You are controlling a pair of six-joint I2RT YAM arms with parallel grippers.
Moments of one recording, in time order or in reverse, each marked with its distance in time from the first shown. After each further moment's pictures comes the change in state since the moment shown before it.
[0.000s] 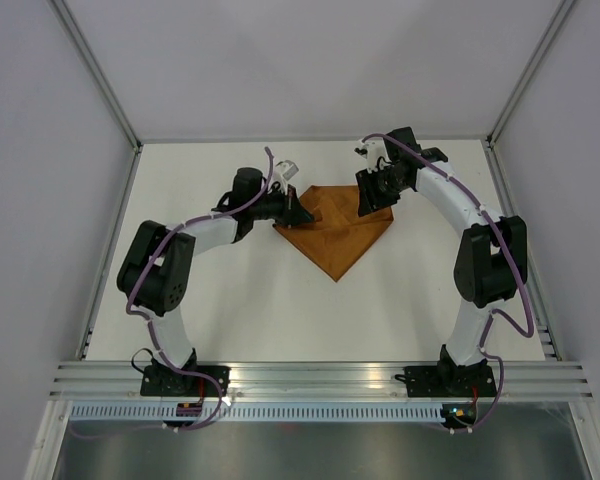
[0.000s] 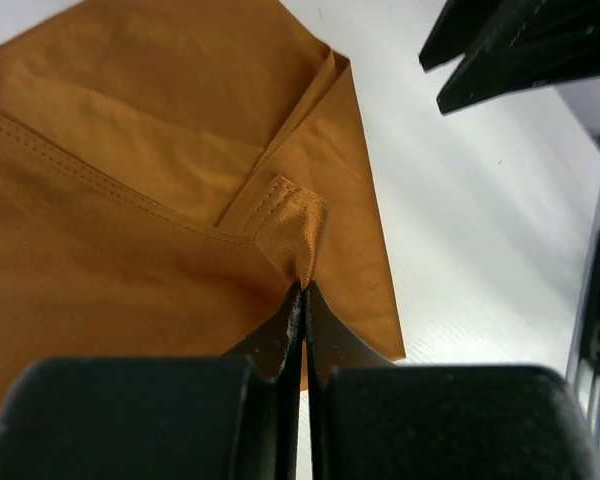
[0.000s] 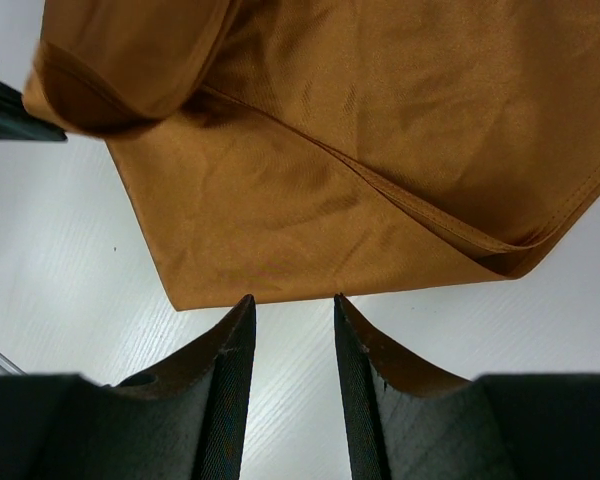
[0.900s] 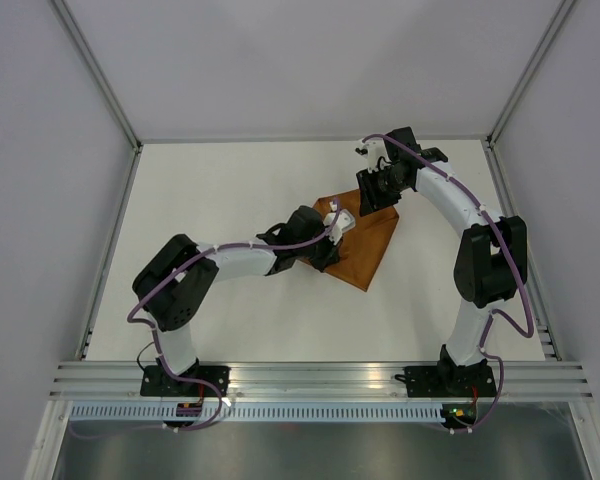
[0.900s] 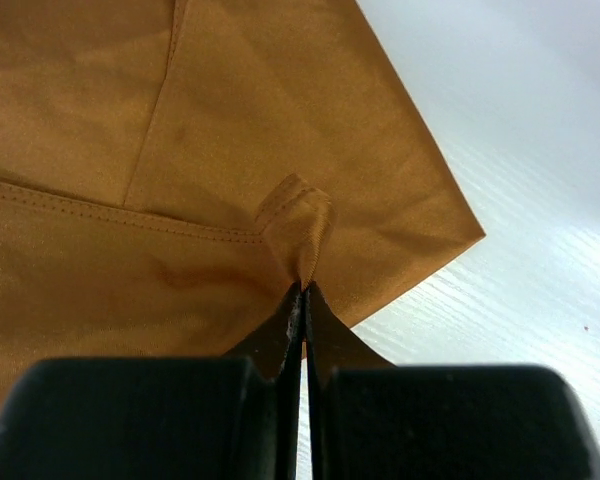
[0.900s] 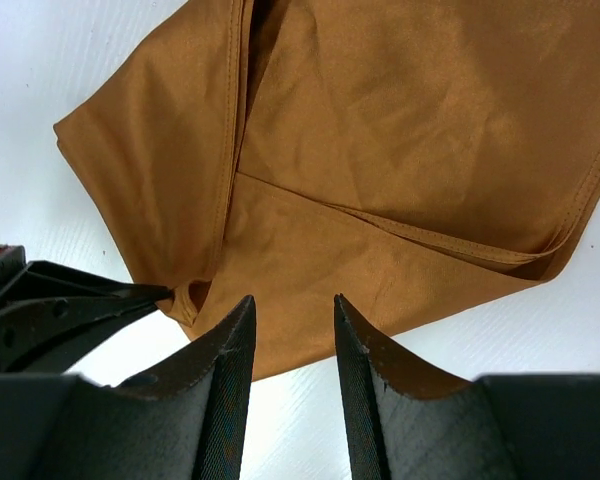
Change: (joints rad) left arm -0.395 -0.031 -0.038 -0.213 -0.433 0.288; right arm 0.000 0.000 0.000 0.001 0.025 0.000
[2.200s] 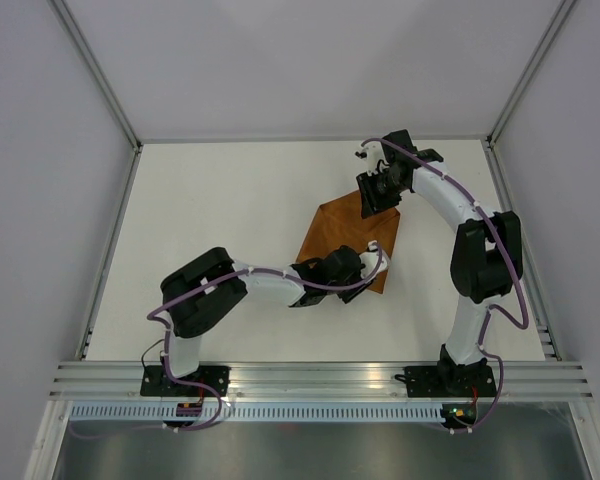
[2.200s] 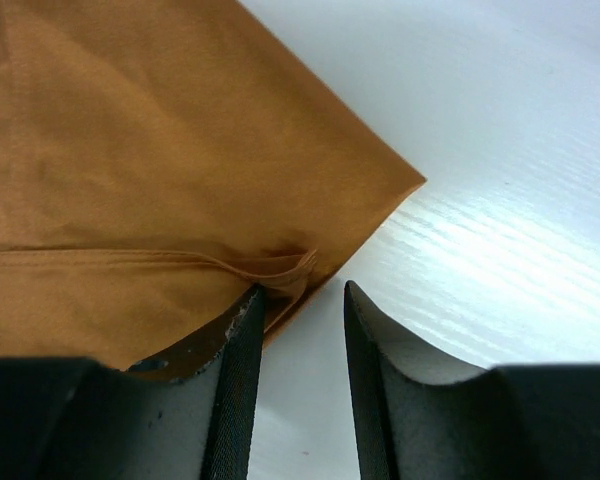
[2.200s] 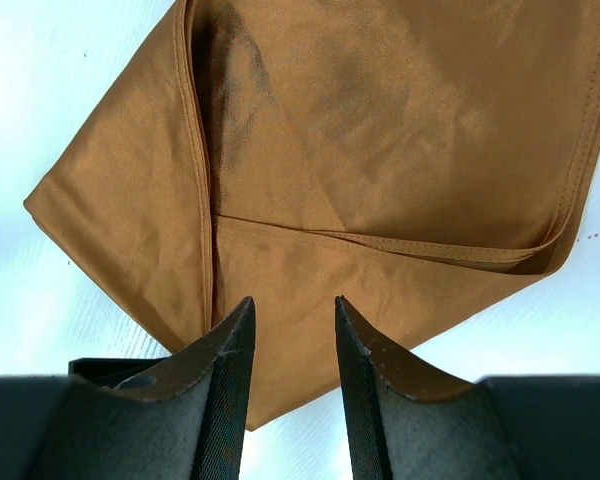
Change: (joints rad) left arm -0.296 0.093 -0.003 0.092 -0.338 0.059; right arm 0.000 0.040 0.002 0.003 0.057 0.000
